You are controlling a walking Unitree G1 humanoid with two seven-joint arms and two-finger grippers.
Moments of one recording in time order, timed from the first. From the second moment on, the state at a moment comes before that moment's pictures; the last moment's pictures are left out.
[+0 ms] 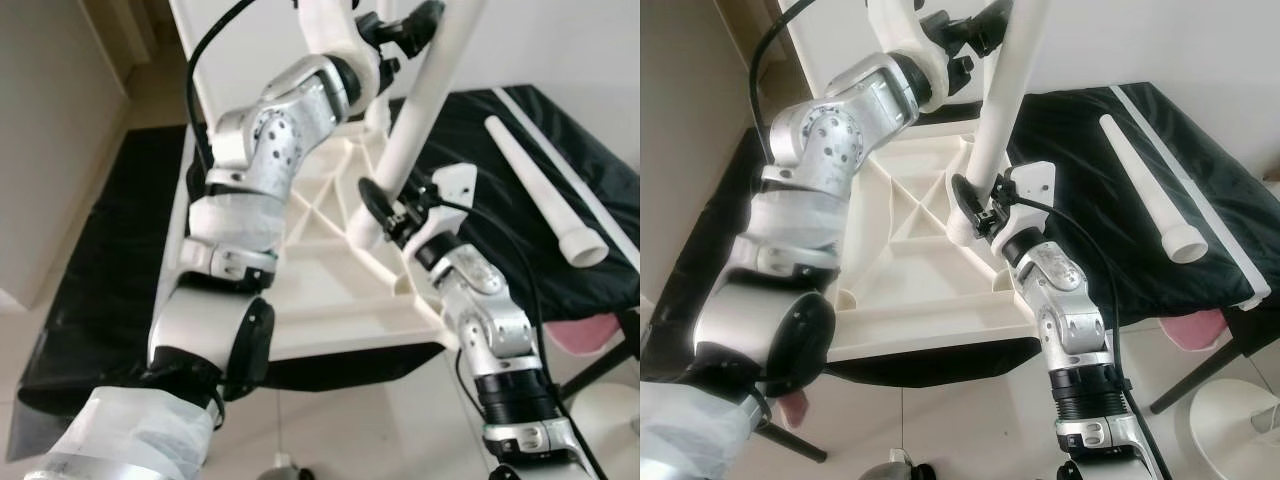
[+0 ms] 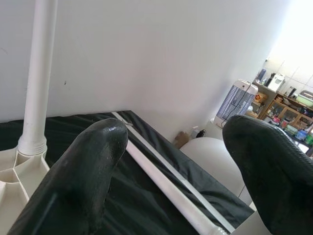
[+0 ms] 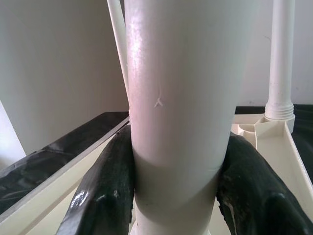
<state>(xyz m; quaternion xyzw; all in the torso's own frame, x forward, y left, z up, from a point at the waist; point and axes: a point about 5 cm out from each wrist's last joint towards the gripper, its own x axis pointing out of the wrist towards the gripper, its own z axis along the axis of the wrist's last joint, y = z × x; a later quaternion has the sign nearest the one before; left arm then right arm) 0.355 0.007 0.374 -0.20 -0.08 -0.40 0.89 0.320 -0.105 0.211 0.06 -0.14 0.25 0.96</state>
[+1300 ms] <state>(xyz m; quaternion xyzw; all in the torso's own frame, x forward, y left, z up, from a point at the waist) 0.325 0.064 0.252 -0.17 -0.13 -0.30 0.93 0.326 -0.128 0.211 0.10 -0.15 0.14 0.97</state>
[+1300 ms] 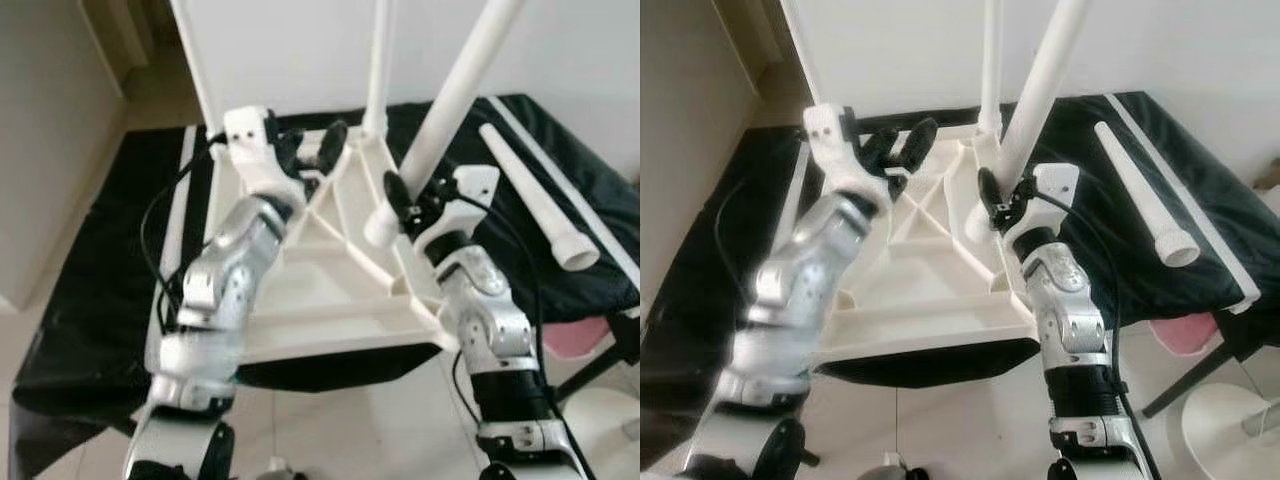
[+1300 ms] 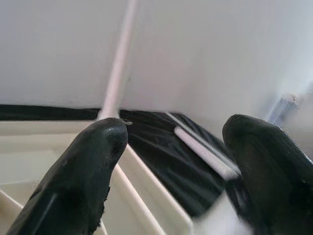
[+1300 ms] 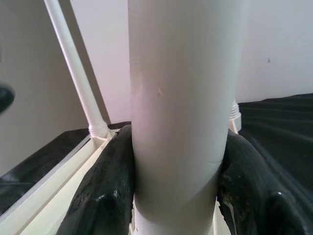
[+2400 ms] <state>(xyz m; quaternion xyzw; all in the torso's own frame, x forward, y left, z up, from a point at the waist) 0.253 0.044 0.166 0.13 -0.11 -0.59 0.79 0.333 -0.134 0.217 0.10 -0.15 0.12 0.98</state>
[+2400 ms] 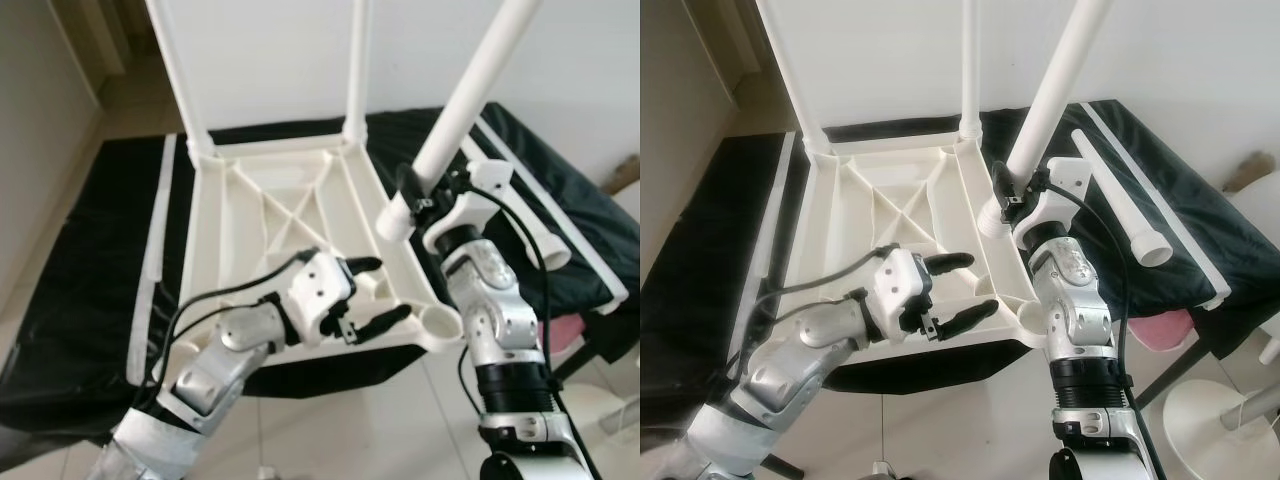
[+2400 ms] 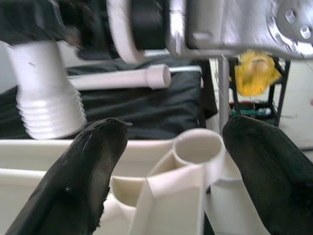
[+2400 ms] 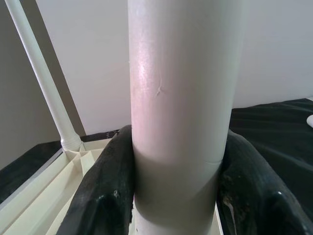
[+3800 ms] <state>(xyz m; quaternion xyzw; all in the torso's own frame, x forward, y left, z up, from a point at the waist) 0.322 0.057 0.120 0.46 0.03 -0.51 0.73 0.339 -0.139 0.221 0.11 -0.16 0.11 0.98</state>
